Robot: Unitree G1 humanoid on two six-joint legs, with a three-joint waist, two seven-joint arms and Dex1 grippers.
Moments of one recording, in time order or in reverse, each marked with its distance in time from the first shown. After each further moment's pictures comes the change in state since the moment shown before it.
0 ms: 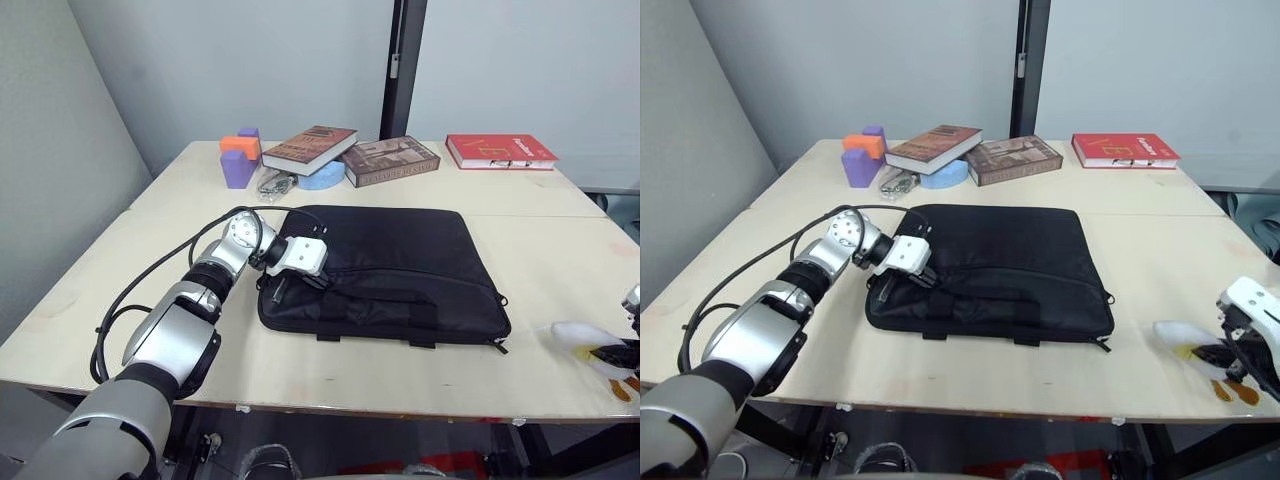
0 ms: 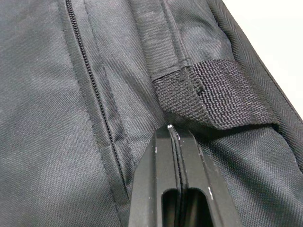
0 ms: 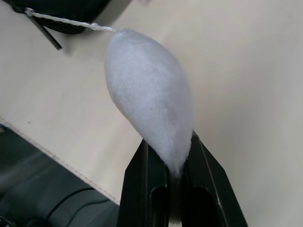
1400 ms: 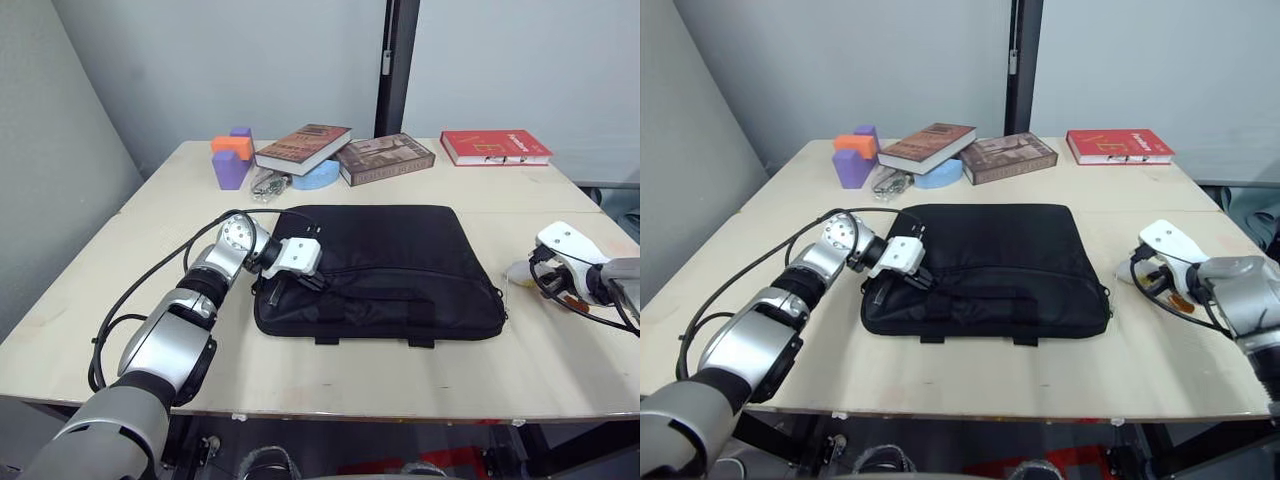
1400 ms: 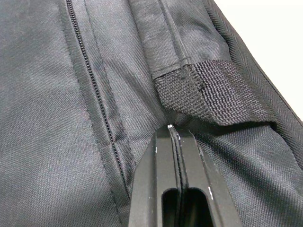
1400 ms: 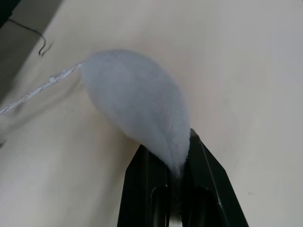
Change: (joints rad) left arm 0.049 0.015 0.064 -0.052 -0.016 0.050 -0.061; right arm -0.748 0.122 0.548 0.207 -0.281 0.137 -0.357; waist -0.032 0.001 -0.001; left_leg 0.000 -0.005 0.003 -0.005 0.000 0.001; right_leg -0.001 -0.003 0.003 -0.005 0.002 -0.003
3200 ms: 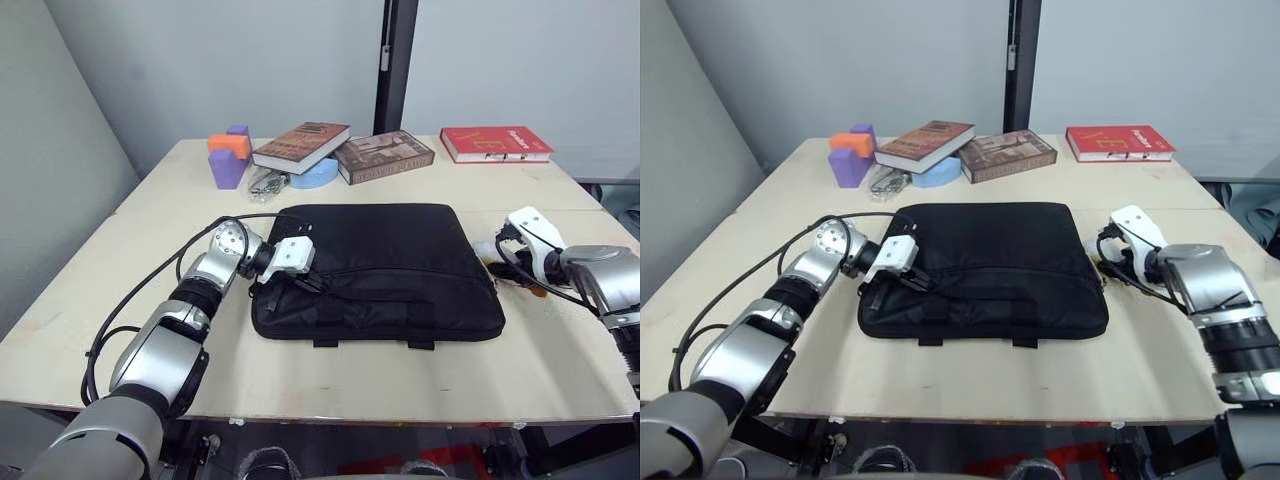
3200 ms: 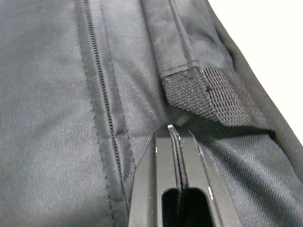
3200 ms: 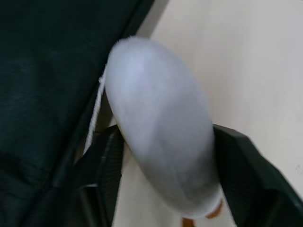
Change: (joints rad) left arm 0.075 0.011 0.049 -0.129 -0.120 0.199 -0.036; right arm -0.089 0.125 -0.066 -0.066 0.113 0.197 0.014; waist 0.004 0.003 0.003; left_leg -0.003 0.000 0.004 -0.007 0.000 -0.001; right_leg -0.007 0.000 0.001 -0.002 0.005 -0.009
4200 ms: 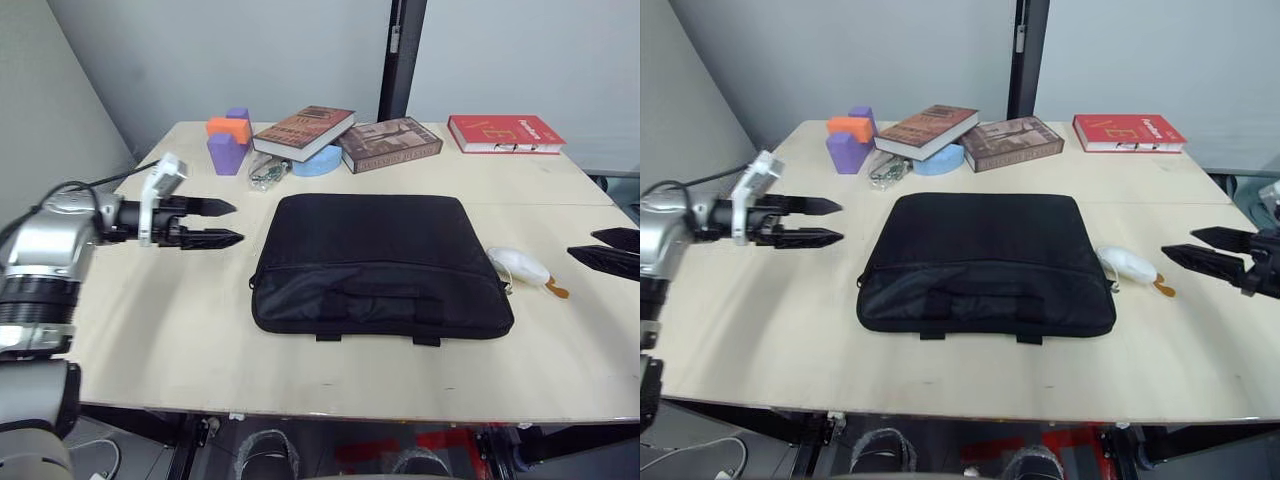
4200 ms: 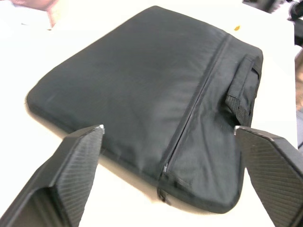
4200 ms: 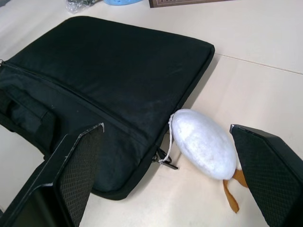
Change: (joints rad) left arm 0.174 0.561 0.403 -0.567 -0.427 1.004 0.098; right arm 0.454 -0.227 -0.768 -0.164 0.462 0.017 0.447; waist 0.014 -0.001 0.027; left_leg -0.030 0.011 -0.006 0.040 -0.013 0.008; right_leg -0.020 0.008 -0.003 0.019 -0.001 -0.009
